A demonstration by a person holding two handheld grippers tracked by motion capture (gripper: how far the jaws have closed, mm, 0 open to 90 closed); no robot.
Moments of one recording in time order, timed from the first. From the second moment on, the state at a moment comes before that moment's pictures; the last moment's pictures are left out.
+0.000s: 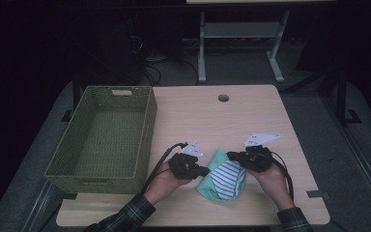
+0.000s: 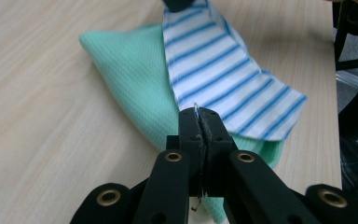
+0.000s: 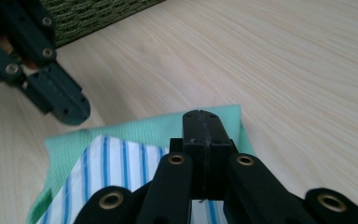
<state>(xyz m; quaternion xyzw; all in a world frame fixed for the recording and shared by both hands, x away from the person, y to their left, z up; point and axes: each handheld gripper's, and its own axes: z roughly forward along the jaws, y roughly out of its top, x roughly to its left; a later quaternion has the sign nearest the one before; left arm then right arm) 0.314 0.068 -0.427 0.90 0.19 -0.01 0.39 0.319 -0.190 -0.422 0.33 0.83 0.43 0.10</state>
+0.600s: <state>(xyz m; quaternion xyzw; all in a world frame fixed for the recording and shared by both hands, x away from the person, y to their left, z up) 0.316 0.063 -0.442 0.91 0.19 -0.02 0.38 0.346 -0.159 -0.452 0.33 0.85 0.39 0.09</state>
